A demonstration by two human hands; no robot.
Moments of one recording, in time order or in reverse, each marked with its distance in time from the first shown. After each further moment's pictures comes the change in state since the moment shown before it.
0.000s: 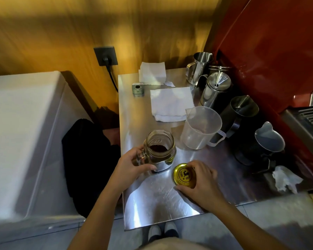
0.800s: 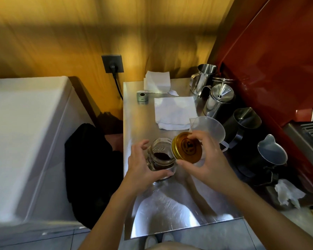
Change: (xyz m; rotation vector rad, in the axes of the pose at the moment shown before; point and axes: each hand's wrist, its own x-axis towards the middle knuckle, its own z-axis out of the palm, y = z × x) left_hand 0.000 0.029 0.020 0.237 0.155 0.154; right_hand 0.044 -0.079 -0.082 0.161 0.109 -0.271
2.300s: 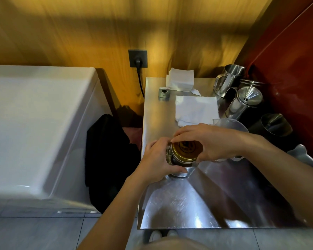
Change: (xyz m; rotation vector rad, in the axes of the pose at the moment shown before) left_hand 0.009 0.002 -0.017 0.157 -0.160 0.027; right_hand 0.089 -0.020 -0.001 -0.337 -0.883 -0.369
